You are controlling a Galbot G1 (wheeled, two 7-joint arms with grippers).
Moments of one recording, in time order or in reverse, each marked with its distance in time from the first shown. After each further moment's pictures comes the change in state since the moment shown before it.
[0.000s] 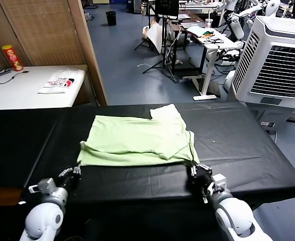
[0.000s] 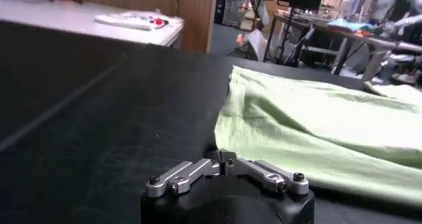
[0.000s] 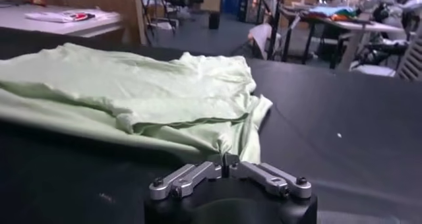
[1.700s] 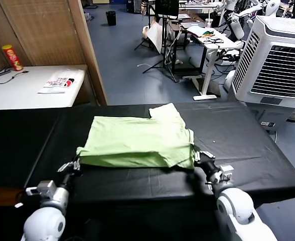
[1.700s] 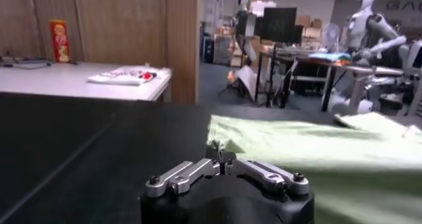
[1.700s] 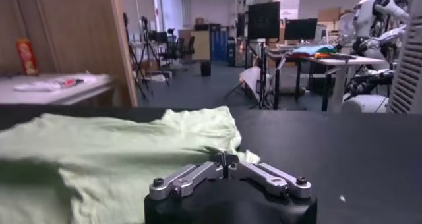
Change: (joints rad) left arm -0.101 -0.048 0.047 0.065 0.069 -0.086 0.027; right arm 0.371 0.078 -0.088 -0.355 0.045 0.235 -0.067
